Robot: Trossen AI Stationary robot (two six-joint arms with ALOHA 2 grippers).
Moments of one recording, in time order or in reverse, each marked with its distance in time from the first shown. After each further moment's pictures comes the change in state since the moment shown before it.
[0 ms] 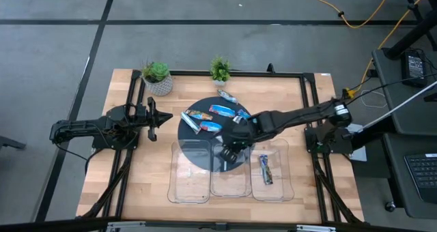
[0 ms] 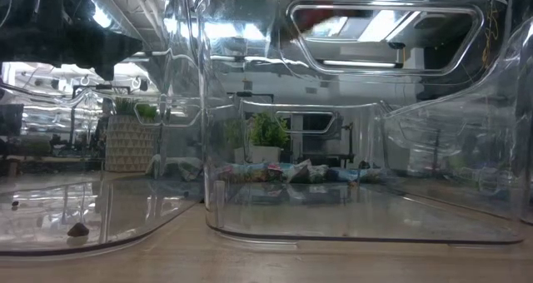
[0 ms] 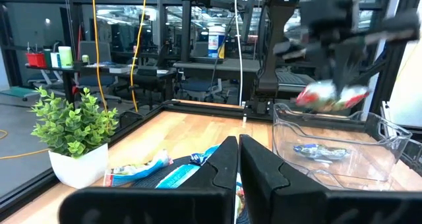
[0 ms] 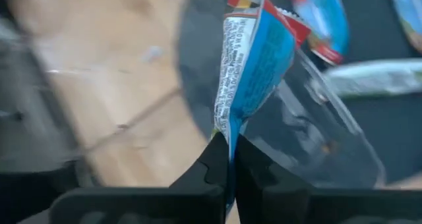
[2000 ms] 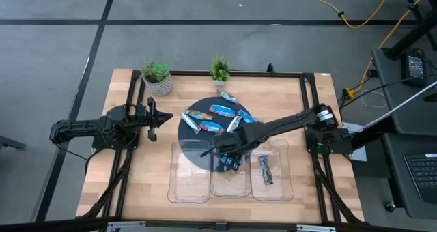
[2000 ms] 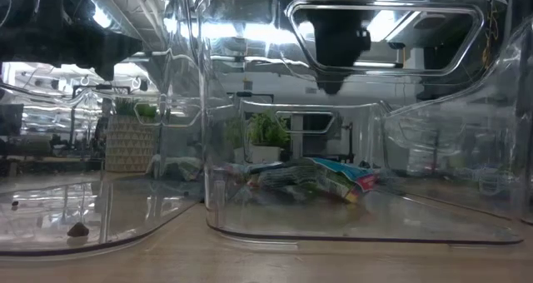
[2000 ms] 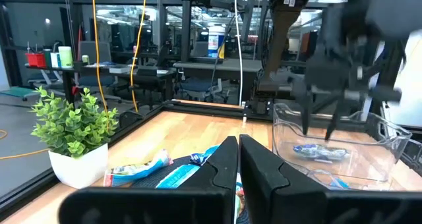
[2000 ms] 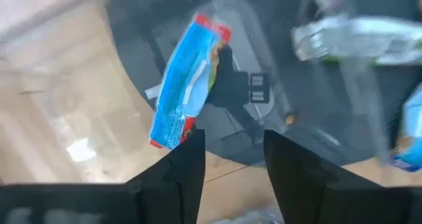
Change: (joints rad) left arm 0.000 0.000 0.000 0.000 0.000 0.000; right arm 0.005 0.136 -0.001 -0.128 0.016 -0.210
